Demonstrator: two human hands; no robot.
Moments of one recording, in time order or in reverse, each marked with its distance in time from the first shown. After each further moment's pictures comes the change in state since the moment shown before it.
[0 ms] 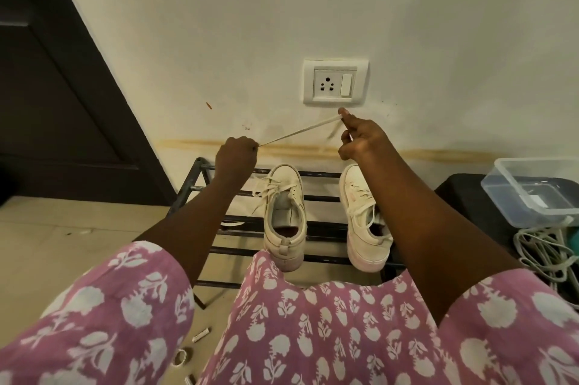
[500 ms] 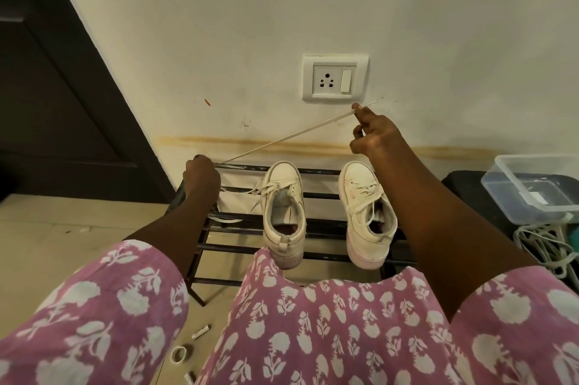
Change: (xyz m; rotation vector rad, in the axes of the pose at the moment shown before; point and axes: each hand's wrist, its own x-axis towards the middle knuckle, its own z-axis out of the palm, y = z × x) left_hand -0.021 -0.056 0.006 0.003 -0.058 -0.430; right_hand 0.009 0.000 -0.024 -0.280 0.053 -0.191
